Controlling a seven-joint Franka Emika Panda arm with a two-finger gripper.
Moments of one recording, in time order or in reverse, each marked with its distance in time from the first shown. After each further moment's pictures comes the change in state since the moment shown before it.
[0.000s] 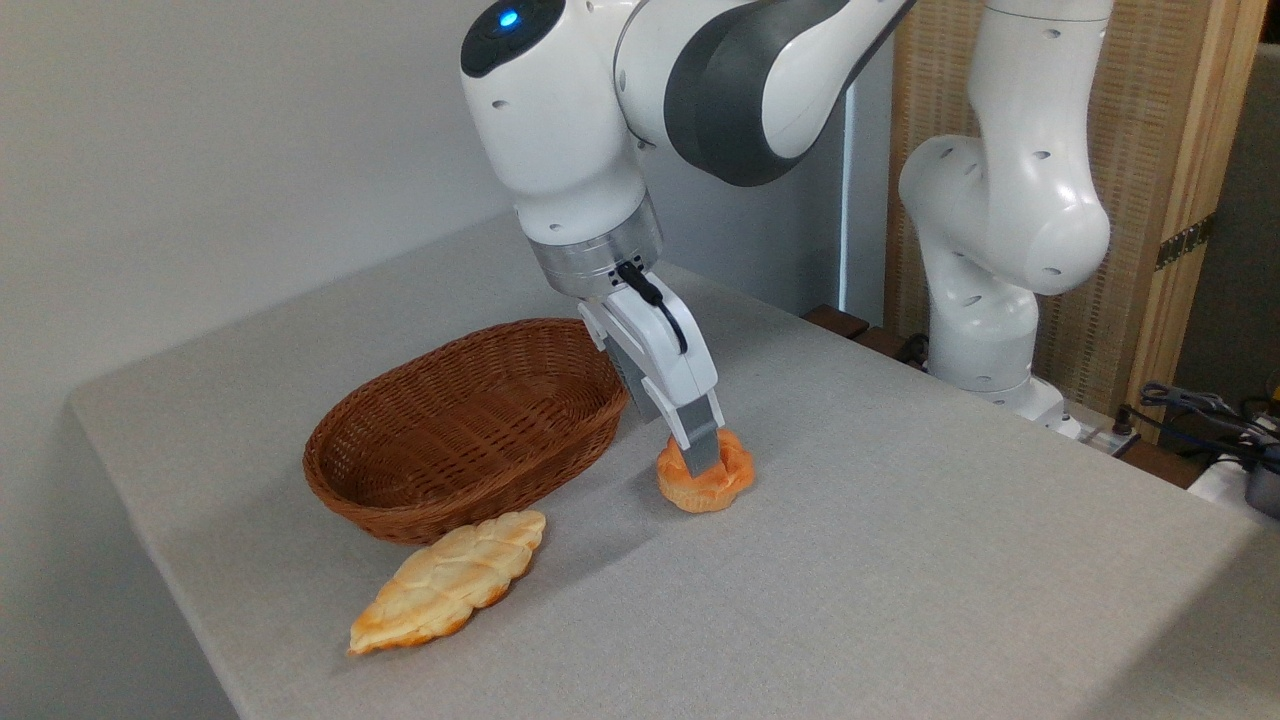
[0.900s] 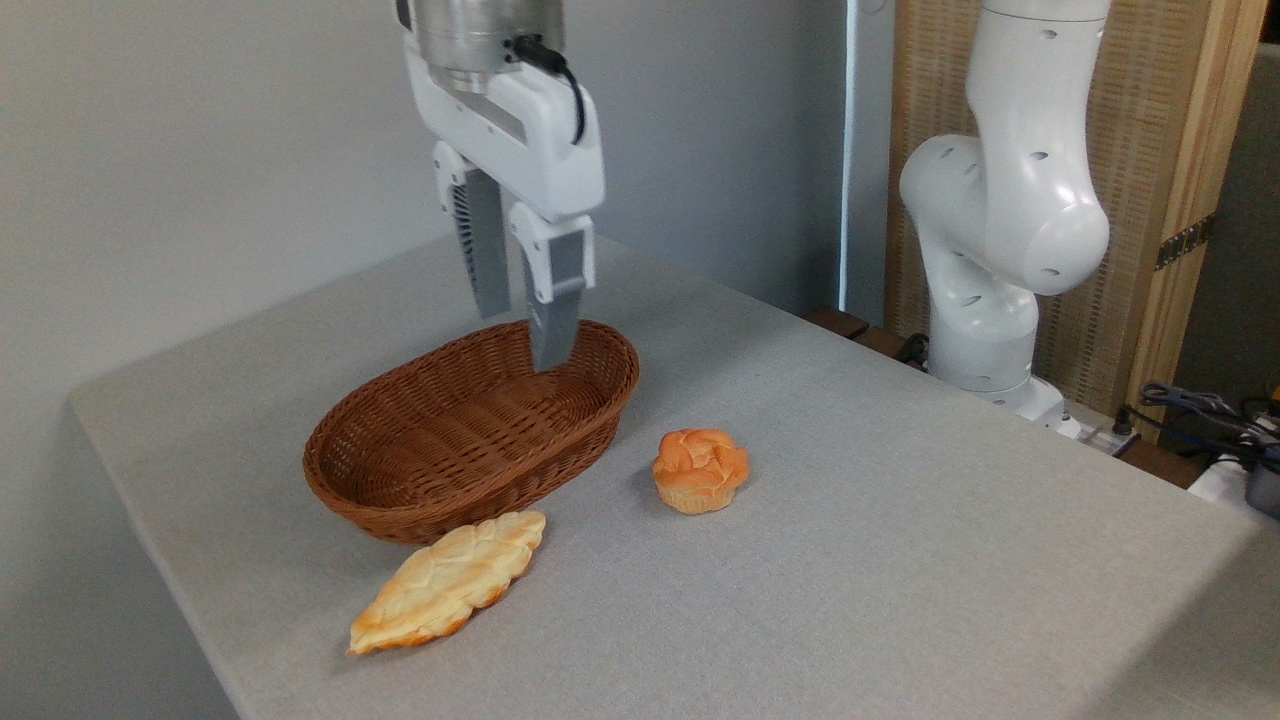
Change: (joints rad) arm -0.012 0.031 -0.059 0.342 -0.049 0.012 -0.178
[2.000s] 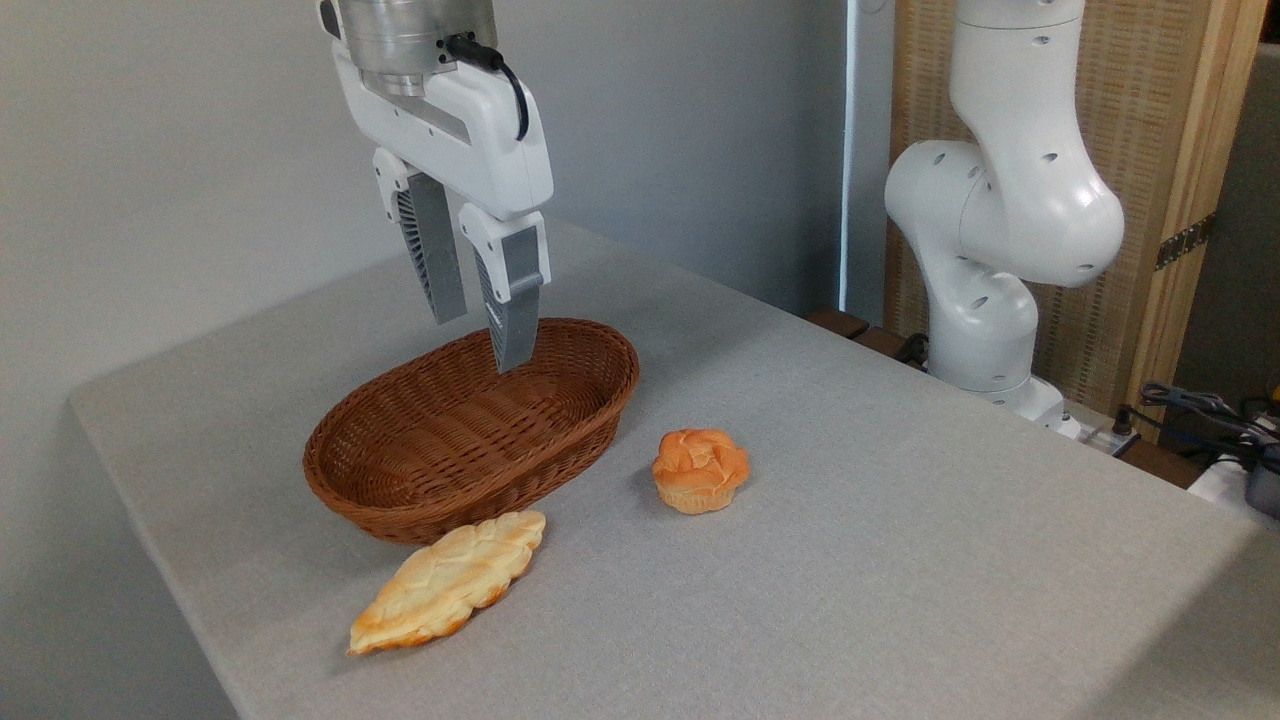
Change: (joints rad) arm 0.286 0.124 -0.277 0.158 -0.027 -0.083 -0.082
